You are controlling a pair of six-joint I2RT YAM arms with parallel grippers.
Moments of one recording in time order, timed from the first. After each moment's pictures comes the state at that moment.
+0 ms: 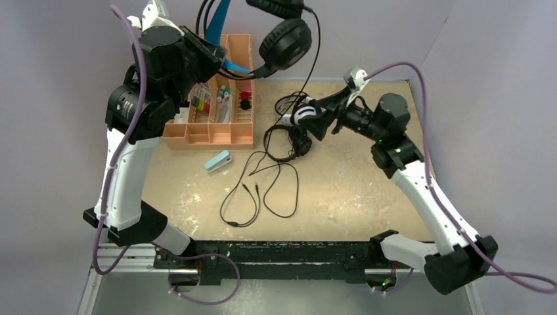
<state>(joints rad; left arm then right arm) -0.55 1.54 2.37 -1.04 -0.41 -0.85 0.37 1.09 1.19 -0.09 -0.59 0.21</state>
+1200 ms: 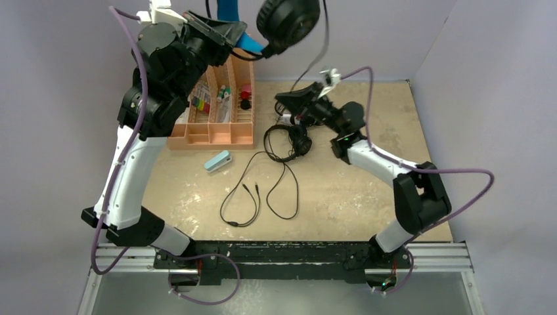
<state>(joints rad) -0.54 1.52 2.24 -0.60 -0.23 -1.08 0.51 1.60 1.04 1.00 -0.52 0.58</state>
